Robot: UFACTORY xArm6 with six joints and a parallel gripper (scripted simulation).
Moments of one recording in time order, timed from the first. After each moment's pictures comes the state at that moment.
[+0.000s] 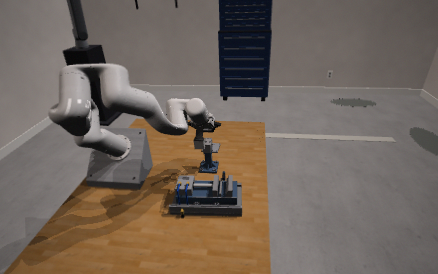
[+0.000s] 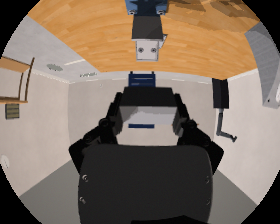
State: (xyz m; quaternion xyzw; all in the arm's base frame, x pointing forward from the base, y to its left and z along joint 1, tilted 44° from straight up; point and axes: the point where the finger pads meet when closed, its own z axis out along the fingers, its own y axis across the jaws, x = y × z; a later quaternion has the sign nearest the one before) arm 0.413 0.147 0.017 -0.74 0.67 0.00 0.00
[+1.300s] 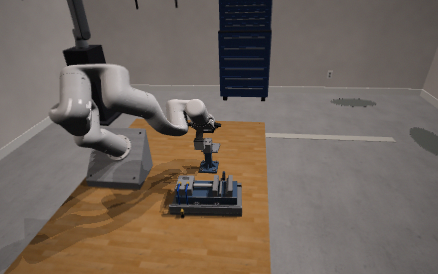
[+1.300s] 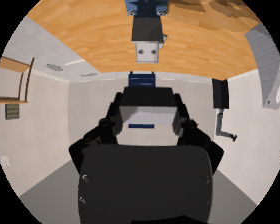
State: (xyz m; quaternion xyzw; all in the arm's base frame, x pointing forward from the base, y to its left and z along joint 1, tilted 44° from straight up) arm 0.414 0.145 0.015 -0.74 0.67 0.01 0.00
